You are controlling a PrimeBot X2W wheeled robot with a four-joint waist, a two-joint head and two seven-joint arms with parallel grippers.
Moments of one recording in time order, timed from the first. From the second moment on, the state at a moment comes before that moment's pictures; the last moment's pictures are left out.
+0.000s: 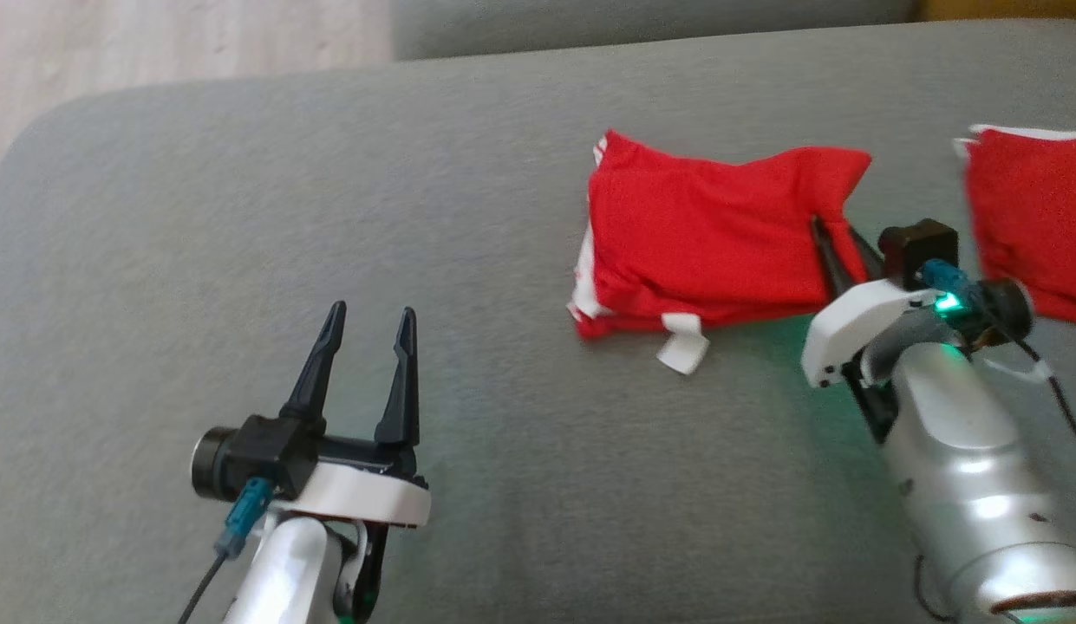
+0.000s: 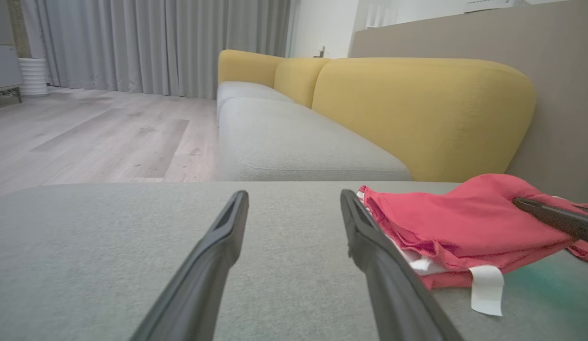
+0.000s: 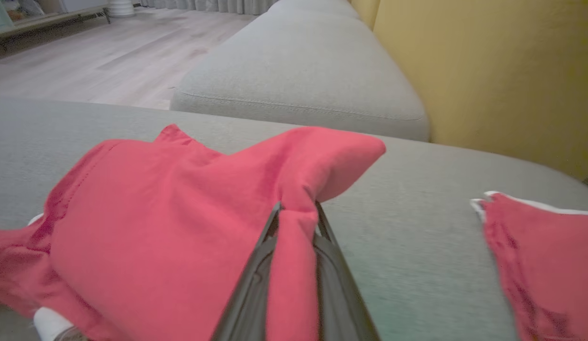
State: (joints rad) left arm -0.20 0.04 -0.26 0.29 -0.23 -0.04 -0.26; right arm -0.70 -0.08 0.01 1.07 -0.13 0.13 -0.25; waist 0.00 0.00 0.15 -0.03
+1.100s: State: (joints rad) left arm -0.33 0.04 -0.22 0.27 -0.17 -0.07 -0.26; right arm -0.83 -0.57 -0.10 0.98 -0.23 0.13 -0.12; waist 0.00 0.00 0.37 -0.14
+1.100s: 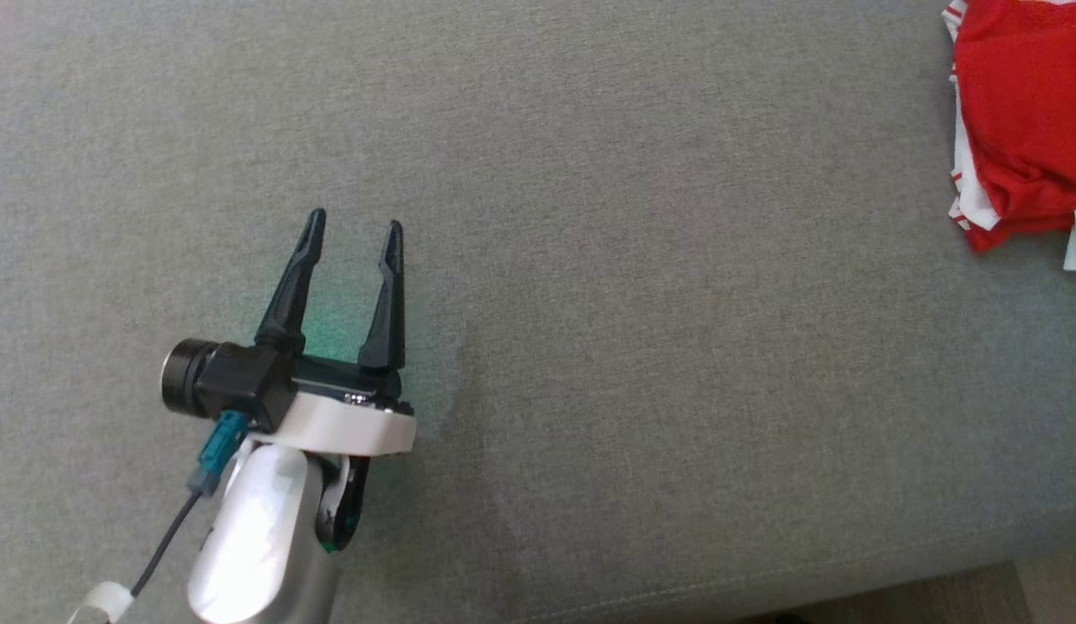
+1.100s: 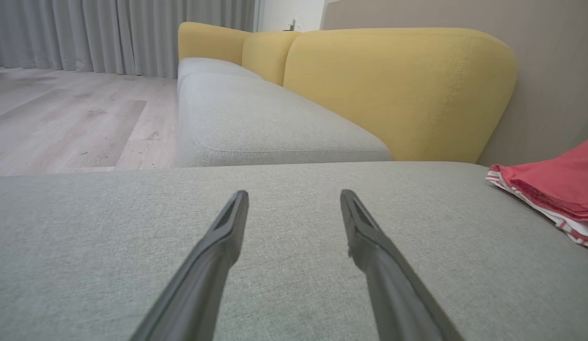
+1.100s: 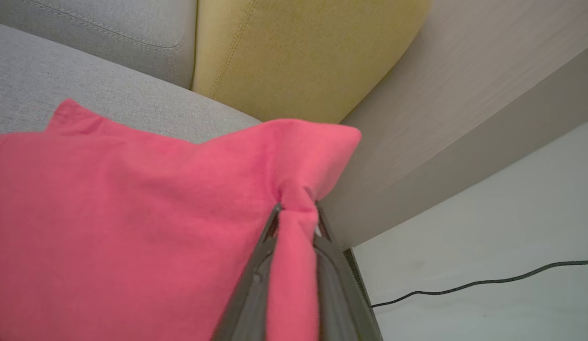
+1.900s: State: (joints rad) left arm -0.26 0.04 -0.19 0.26 -0.18 -0.07 -0.26; right arm -0.78 -0.26 -0.15 0.72 -0.15 0.13 -0.21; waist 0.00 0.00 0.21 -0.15
